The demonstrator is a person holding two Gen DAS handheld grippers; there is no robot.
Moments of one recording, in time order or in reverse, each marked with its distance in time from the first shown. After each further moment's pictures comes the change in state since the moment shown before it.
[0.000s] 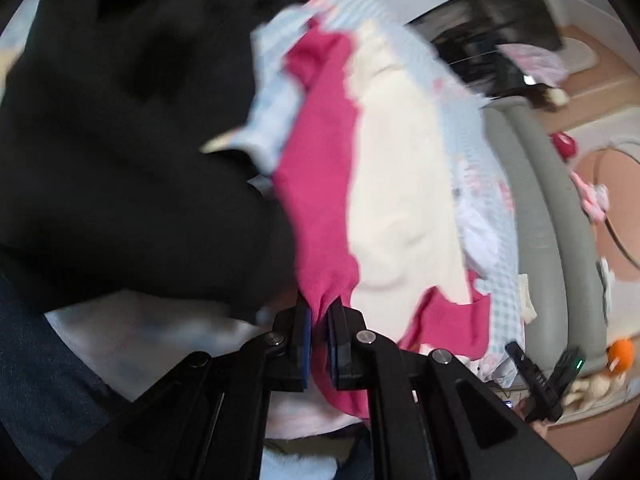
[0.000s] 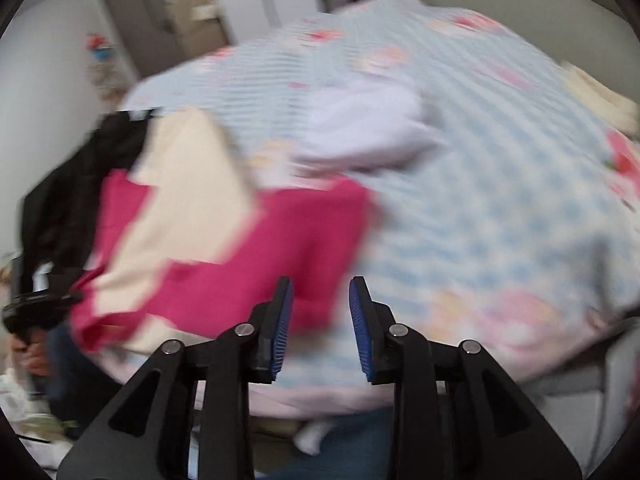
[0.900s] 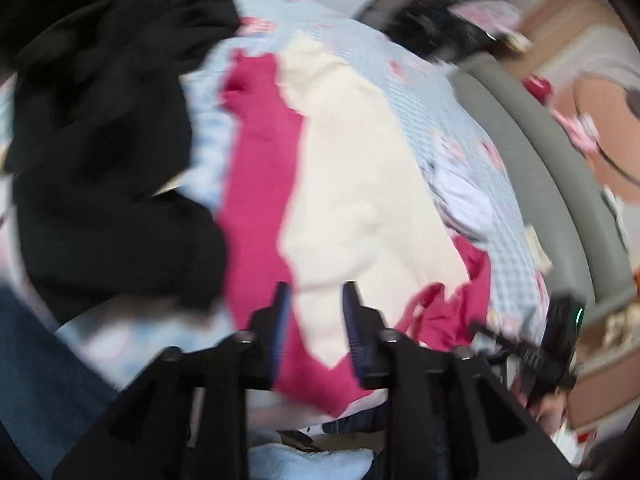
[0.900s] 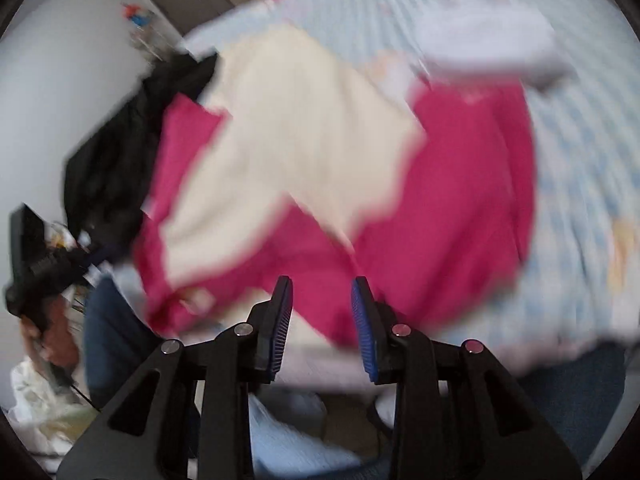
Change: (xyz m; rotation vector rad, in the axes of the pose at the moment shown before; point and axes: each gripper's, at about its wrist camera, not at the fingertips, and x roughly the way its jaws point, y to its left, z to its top) left arm 0.010 -0.039 -0.006 0.223 0.046 0.028; right arm 0.084 0.067 -0.026 0.000 0.152 0.201
